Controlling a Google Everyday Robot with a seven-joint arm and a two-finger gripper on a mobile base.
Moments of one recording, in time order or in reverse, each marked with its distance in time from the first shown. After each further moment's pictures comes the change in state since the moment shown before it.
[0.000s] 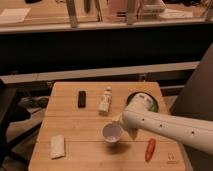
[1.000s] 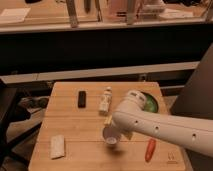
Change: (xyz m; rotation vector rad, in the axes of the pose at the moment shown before) arm -0.045 -0.018 -0.054 -0.007 0.008 -0.181
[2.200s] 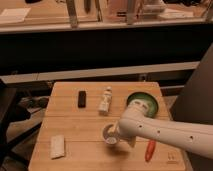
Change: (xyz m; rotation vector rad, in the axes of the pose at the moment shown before) arm -0.004 0.035 0.057 -0.027 -0.082 -0.003
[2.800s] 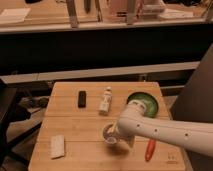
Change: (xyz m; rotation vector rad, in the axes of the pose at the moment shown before) arm 0.003 -0.001 0.016 -0.006 -0.014 -0.011
